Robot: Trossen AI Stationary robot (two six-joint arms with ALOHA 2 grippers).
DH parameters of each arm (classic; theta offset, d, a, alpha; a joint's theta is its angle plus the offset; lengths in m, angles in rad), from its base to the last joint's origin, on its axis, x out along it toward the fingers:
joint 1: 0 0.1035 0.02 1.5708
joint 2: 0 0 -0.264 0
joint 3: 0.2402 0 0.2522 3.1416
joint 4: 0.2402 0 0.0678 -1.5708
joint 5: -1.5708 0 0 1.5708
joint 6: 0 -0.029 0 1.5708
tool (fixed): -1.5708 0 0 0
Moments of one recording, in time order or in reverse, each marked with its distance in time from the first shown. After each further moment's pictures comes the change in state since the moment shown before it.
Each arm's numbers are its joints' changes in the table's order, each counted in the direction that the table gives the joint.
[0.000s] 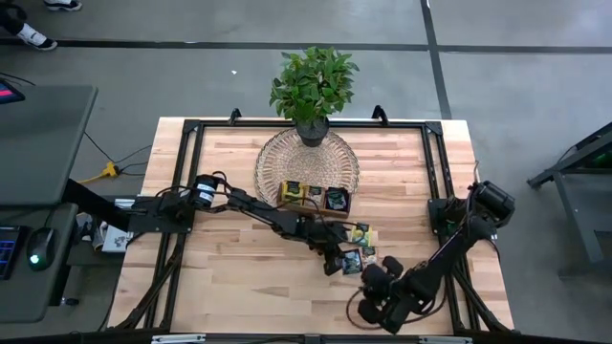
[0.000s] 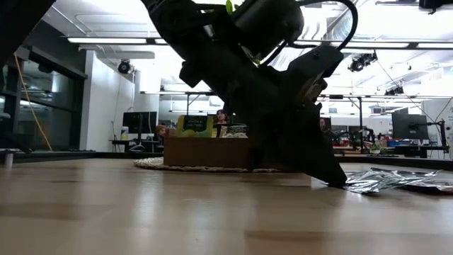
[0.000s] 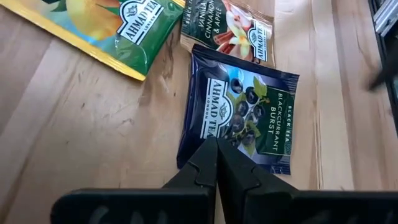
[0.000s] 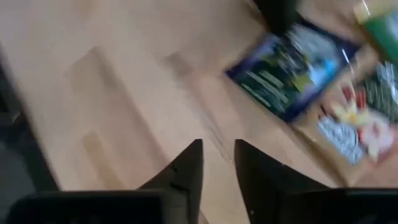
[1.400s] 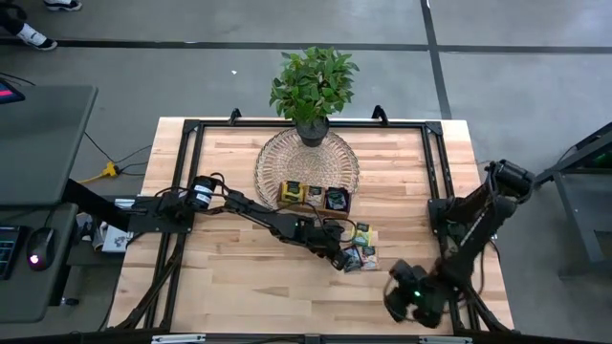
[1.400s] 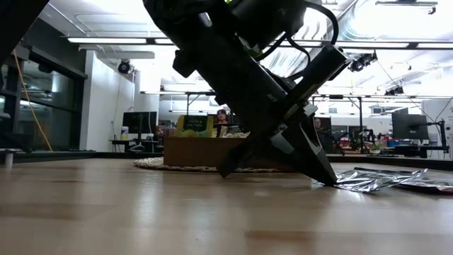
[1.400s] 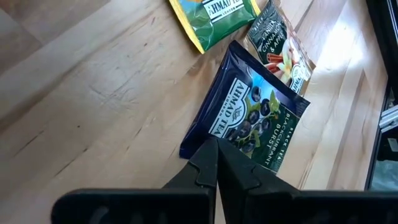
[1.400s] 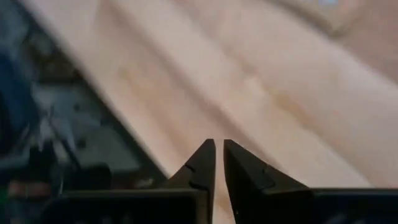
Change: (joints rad) left arm -0.018 0.003 -0.003 0.077 -0.123 0.512; right arm 0.147 0.267 -0.238 -0.146 -0.161 -0.403
